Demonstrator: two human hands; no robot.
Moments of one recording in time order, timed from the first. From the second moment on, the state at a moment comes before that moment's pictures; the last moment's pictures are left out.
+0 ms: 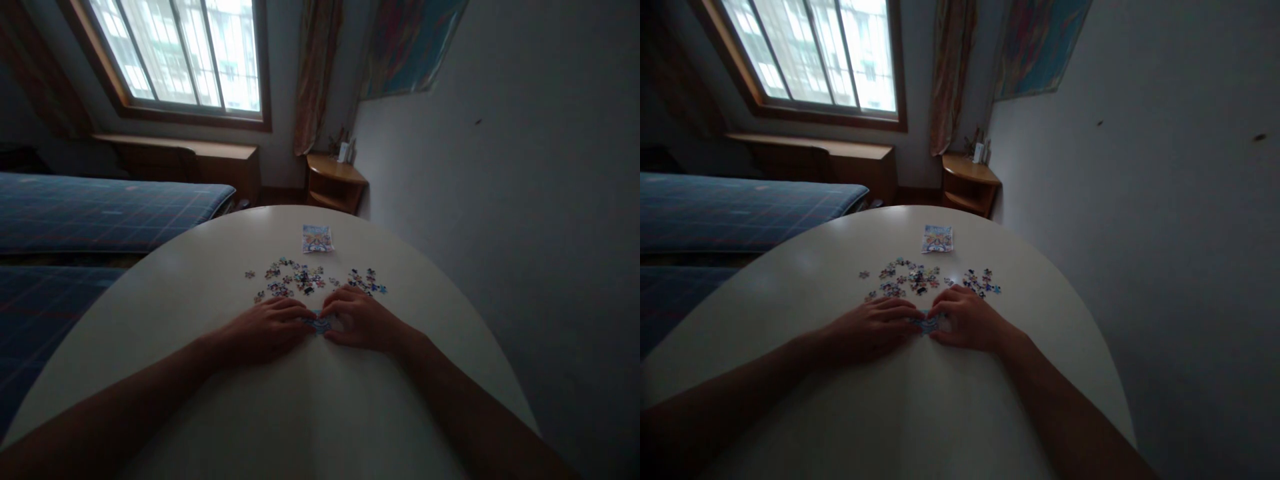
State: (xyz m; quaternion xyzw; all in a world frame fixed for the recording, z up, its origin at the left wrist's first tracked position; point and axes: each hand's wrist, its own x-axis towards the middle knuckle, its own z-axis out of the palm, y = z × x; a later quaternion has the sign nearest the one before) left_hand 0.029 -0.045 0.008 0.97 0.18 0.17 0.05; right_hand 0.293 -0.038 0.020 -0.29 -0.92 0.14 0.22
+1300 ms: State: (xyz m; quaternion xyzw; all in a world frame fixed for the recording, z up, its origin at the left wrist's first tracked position) left_hand 0.018 -0.030 -0.003 0.87 0.42 0.26 -0.02; right_hand 0.311 -0.023 0.009 -0.42 -0.88 0.06 0.19
